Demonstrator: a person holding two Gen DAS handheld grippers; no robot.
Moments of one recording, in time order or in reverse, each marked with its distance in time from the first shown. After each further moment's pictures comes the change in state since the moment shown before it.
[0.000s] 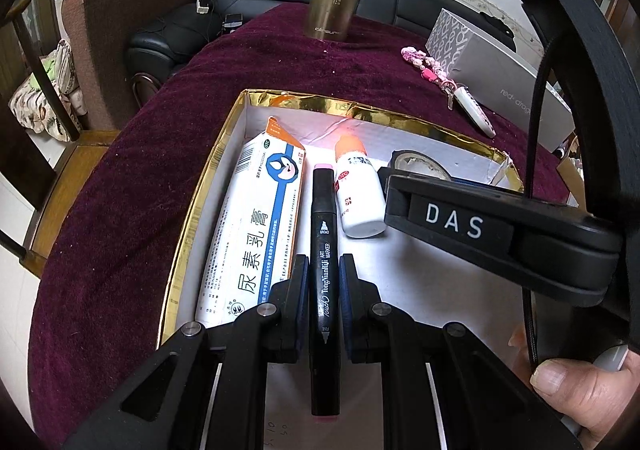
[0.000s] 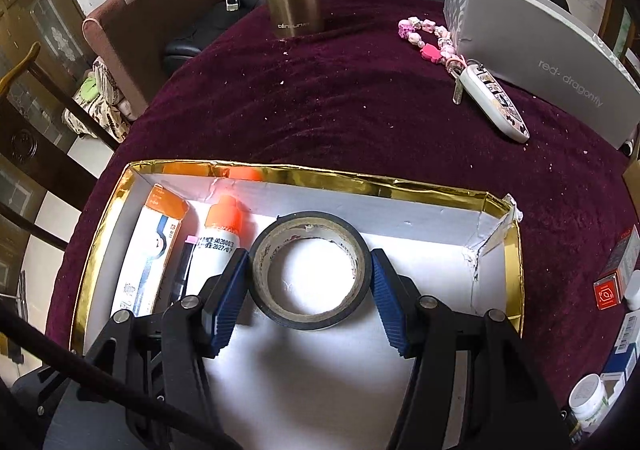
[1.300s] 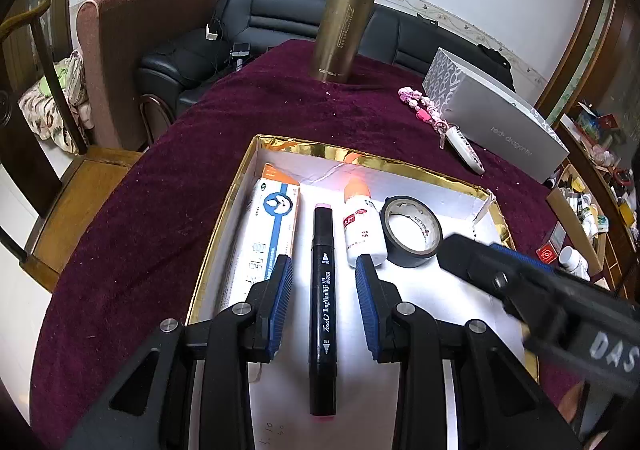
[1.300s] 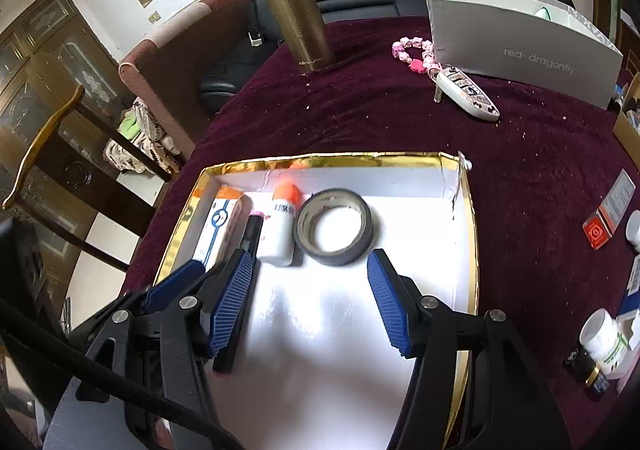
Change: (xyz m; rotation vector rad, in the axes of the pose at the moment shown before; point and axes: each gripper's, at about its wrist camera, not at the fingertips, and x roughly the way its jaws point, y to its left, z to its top) left arm -0.024 0.003 0.004 -0.031 -0.125 -0.006; right arm -0.067 -0.014 -0.036 0.082 -0.101 0.178
